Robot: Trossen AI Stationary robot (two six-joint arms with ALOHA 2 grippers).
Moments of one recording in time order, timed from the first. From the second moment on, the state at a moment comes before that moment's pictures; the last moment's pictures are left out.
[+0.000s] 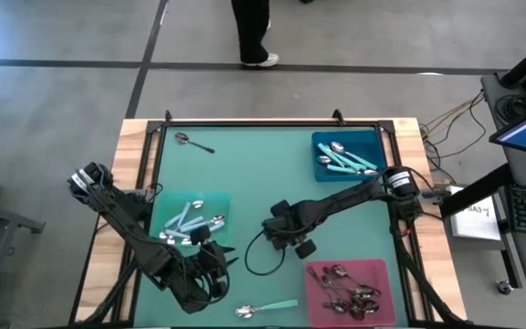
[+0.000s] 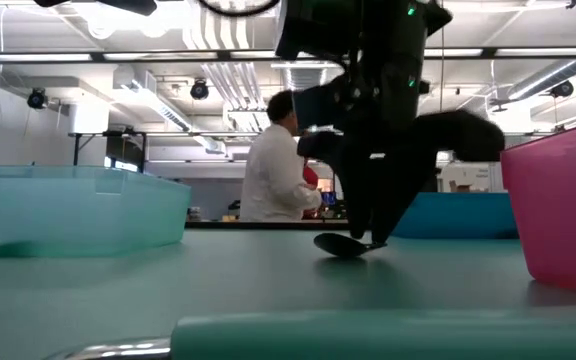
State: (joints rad) left arm -0.78 1.63 1.22 -0.65 -0.87 -0.91; right arm 0.20 2.04 1.45 -0.81 0.05 -0.35
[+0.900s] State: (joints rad) left arm -0.79 1.63 1.22 -0.65 -0.88 -1.04; right arm 0.12 1.99 1.46 -0.86 -0.14 -0.15
